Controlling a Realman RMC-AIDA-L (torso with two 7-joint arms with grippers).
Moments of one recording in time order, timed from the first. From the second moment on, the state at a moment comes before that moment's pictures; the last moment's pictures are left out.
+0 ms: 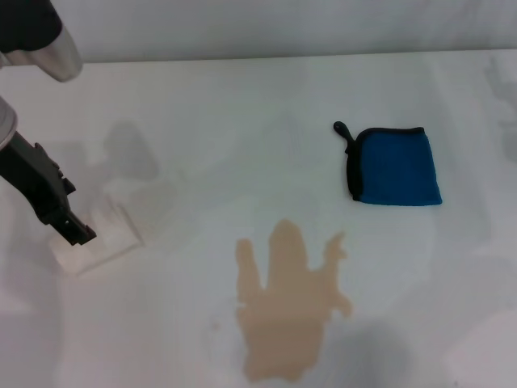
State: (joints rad) left arm -0.92 -2.02 1.12 0.95 -0.36 -1.66 1.09; right arm 0.52 1.99 -1.28 -0.19 0.18 -0.88 0.12
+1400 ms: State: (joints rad) left arm -0.88 -2.07 1.14 0.91 -0.31 -1.60 1.10; right arm 0.53 1.99 -1.27 -0.18 0.18 -0.88 0.12
